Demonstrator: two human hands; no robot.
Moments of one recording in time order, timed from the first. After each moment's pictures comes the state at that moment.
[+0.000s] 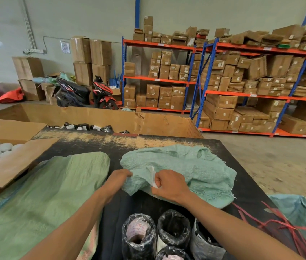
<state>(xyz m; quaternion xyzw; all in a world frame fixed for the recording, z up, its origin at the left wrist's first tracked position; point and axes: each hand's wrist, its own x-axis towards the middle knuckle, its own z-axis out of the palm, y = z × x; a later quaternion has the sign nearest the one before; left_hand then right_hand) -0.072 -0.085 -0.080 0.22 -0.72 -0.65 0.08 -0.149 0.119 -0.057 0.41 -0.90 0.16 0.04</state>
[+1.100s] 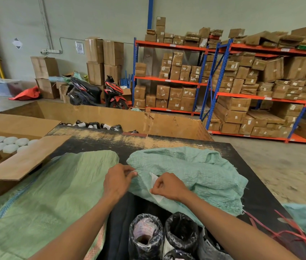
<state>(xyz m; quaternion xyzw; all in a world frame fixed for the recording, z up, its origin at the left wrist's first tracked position) -0.052 -0.086 -0.076 0.25 -0.87 -0.32 0.28 -0.154 0.091 -0.065 0.36 -0.89 0.23 -0.12</state>
